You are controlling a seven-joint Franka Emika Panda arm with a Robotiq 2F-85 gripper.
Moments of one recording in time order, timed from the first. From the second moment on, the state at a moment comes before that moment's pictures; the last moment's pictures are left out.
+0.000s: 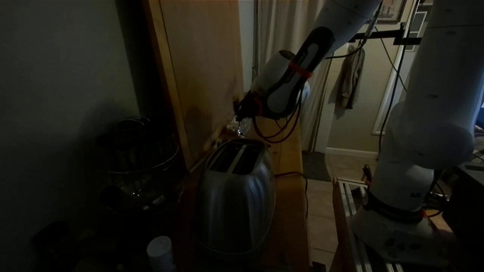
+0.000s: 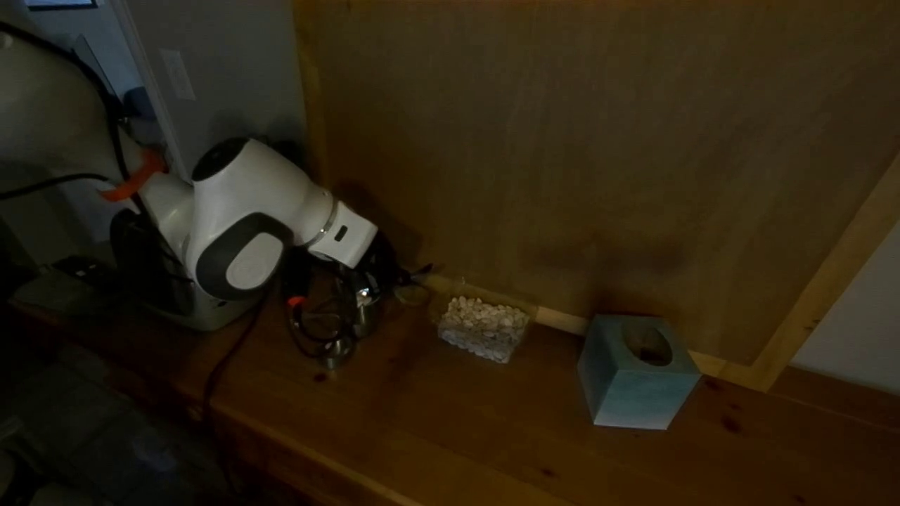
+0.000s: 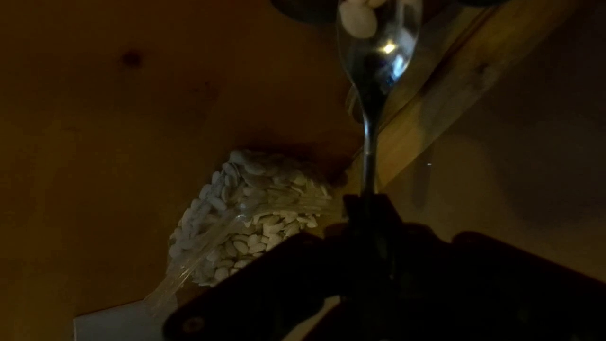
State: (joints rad) arm -0.19 0.00 -0.34 -2.61 -0.26 3.33 0.74
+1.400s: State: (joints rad) arm -0.20 0.05 -0.37 -2.60 -0.26 3.35 0.73
